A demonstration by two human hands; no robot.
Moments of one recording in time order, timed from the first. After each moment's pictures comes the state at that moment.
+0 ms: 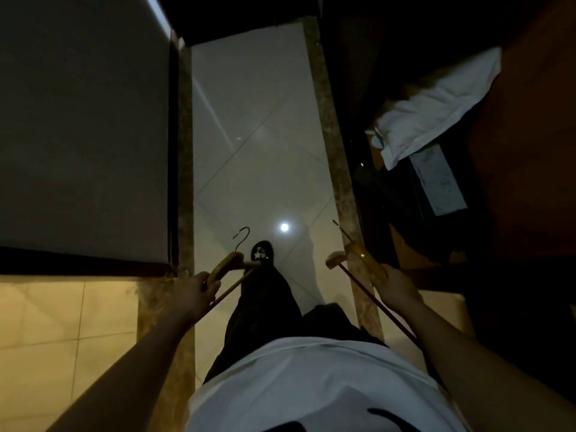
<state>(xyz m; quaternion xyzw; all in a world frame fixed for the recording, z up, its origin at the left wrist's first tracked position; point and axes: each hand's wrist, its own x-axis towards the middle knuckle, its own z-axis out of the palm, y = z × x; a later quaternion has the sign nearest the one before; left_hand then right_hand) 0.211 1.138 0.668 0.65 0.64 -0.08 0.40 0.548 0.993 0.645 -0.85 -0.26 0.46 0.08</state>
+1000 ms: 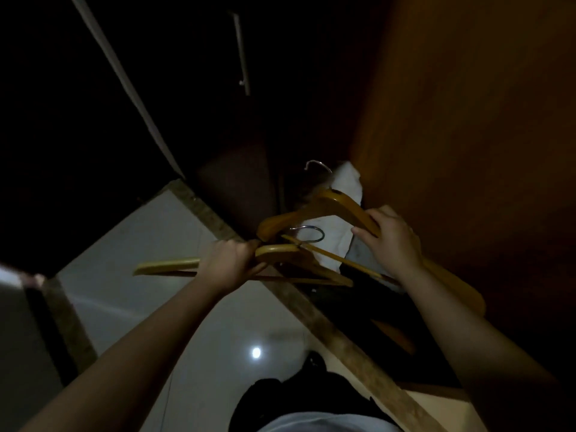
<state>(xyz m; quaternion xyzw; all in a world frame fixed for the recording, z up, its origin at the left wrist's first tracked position) 0.625 1.549 0.789 1.00 0.04 -0.01 0.05 0.757 1.290 0.811 -0.94 -0.21 0.03 0.26</state>
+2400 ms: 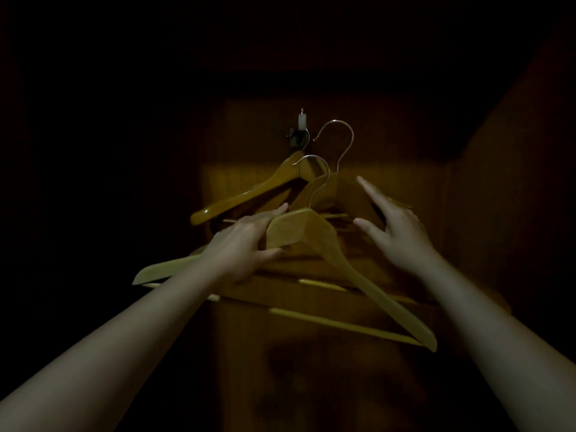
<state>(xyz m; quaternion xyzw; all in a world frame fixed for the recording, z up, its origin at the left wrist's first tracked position) 0.901 1.455 1.204 0.89 -0.35 0.22 0.16 0.841 1.204 1.202 -0.89 -0.06 -0.42 0.18</state>
